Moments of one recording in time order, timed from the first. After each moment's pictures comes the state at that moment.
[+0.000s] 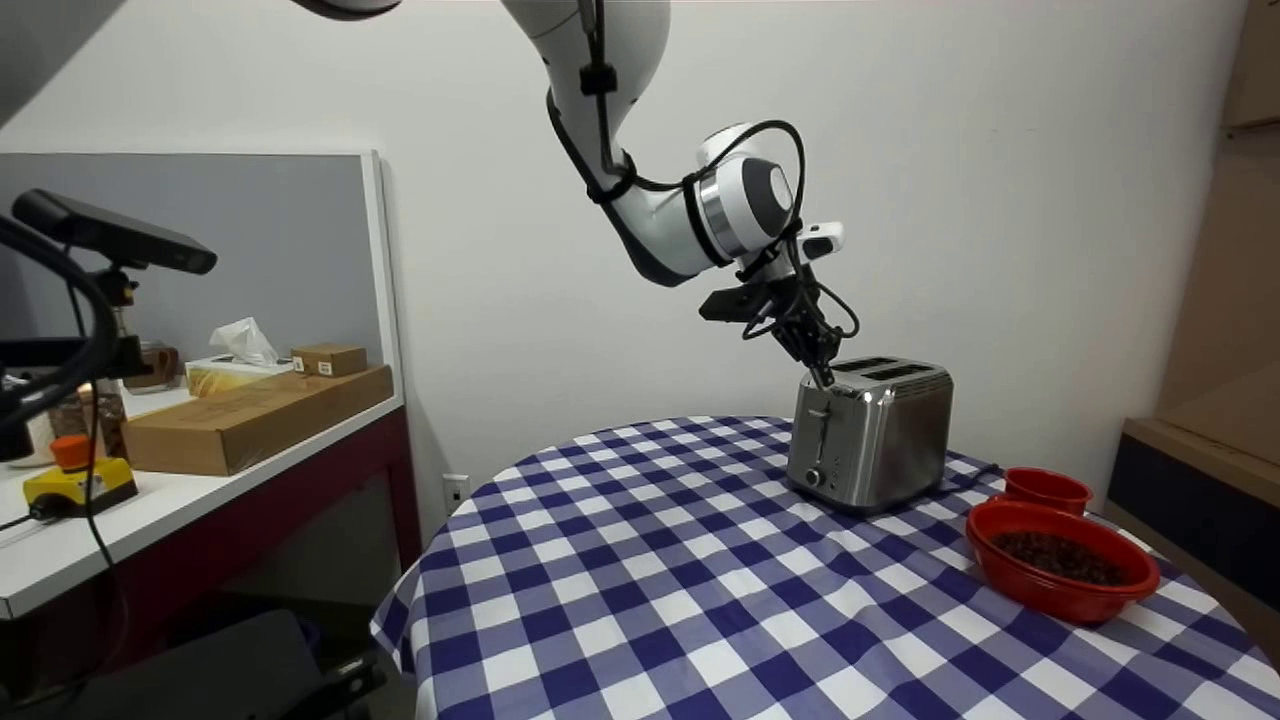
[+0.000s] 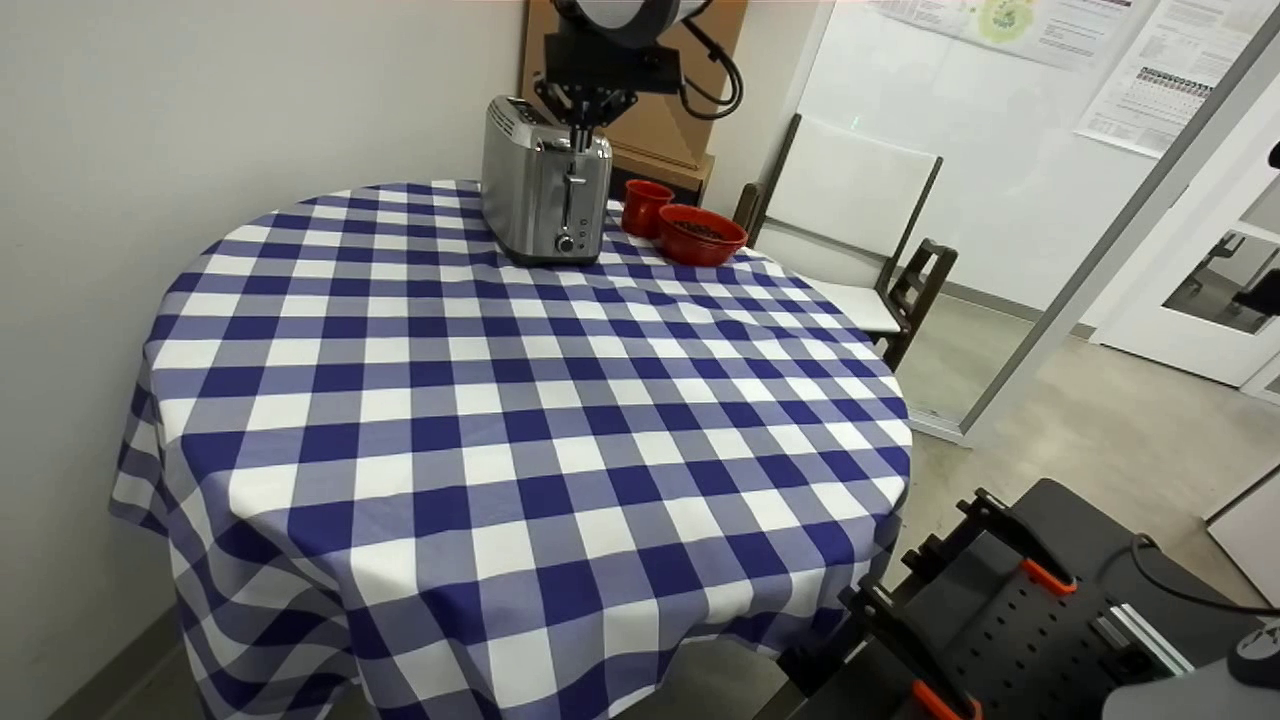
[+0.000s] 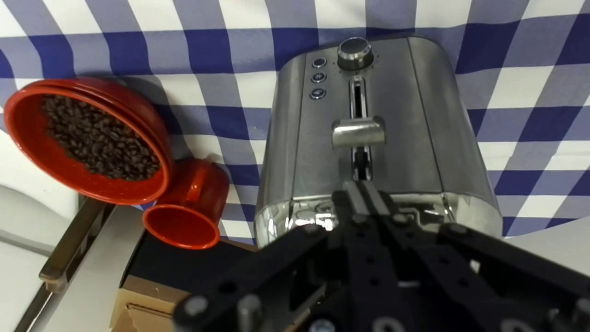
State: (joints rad) arm 0.20 0.67 -0.15 -1.55 -0.42 2.56 0.79
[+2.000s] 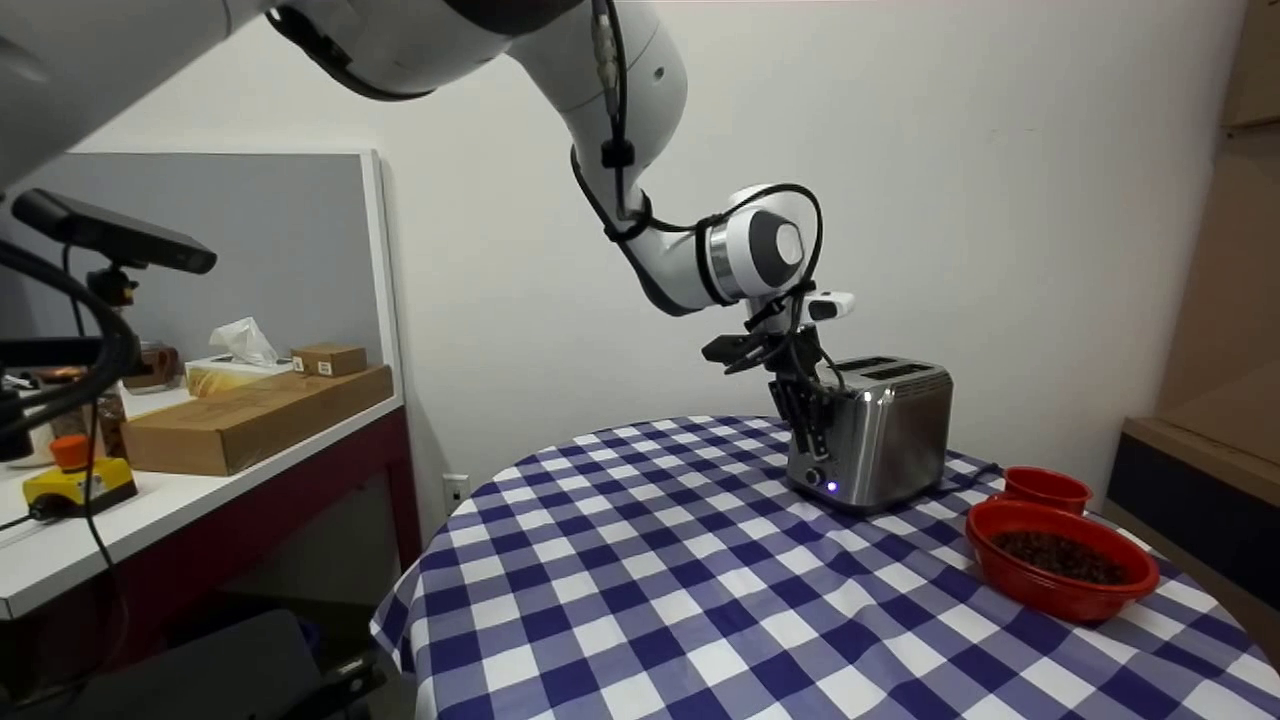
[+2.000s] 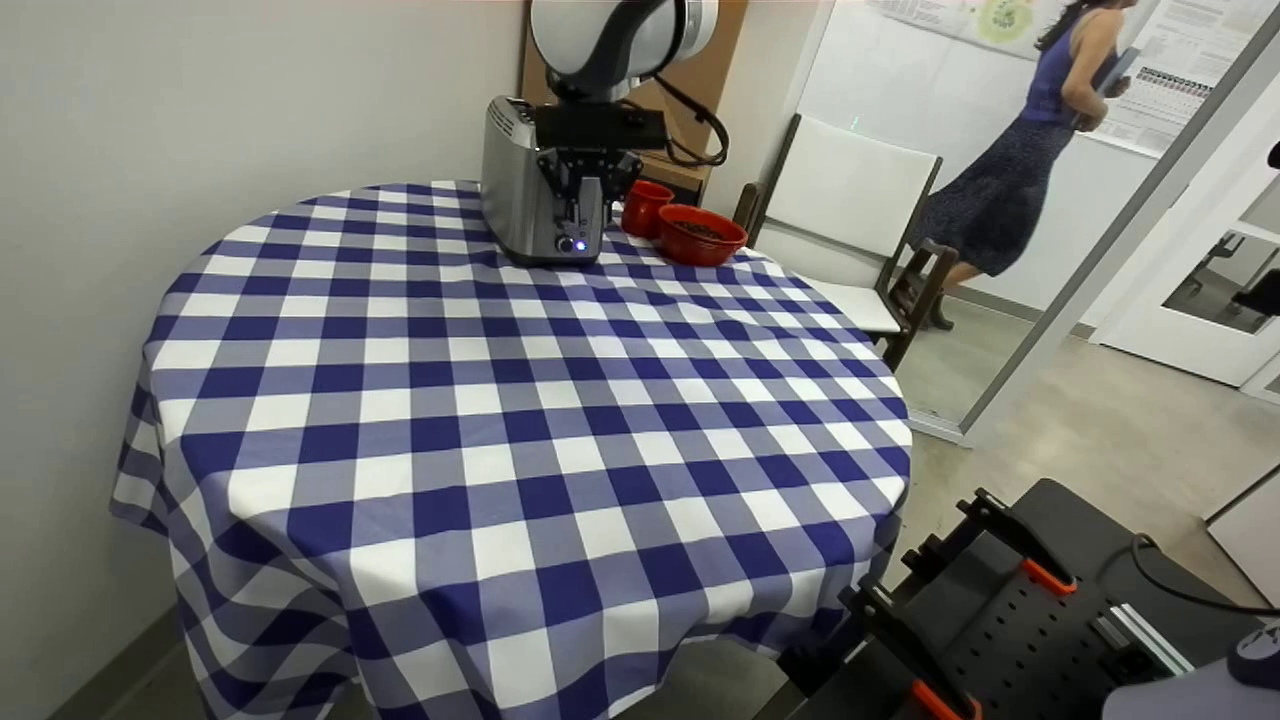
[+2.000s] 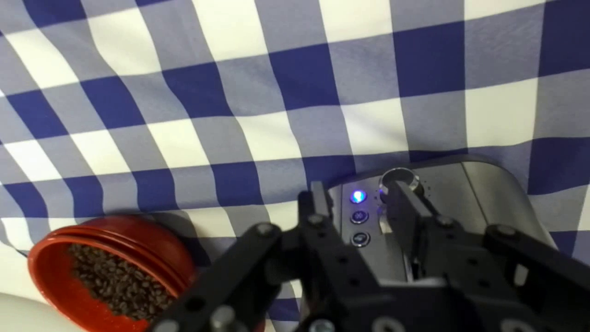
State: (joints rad) arm 0.20 0.82 -0.16 -1.41 -0.23 2.31 0.75
